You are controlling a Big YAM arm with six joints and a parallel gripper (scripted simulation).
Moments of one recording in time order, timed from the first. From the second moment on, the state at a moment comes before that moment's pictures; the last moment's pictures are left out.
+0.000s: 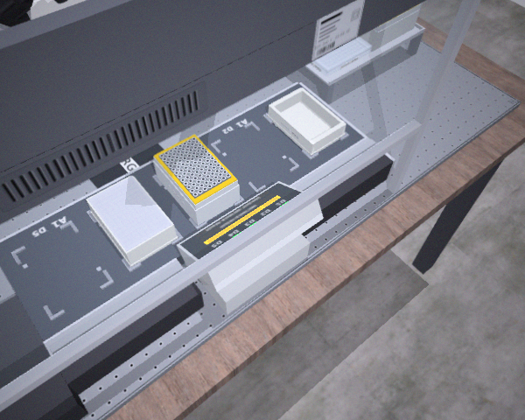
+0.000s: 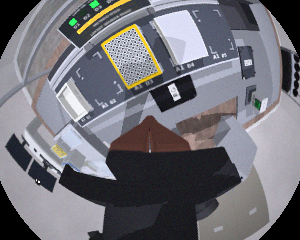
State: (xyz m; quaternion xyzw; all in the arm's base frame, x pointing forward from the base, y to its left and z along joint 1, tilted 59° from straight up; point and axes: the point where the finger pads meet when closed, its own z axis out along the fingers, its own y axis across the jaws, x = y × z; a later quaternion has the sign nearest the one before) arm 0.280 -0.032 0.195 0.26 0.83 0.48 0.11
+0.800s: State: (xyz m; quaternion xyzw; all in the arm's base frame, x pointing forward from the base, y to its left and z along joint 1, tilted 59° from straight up) arm 0.248 -0.020 0.179 0.43 0.76 0.49 0.01
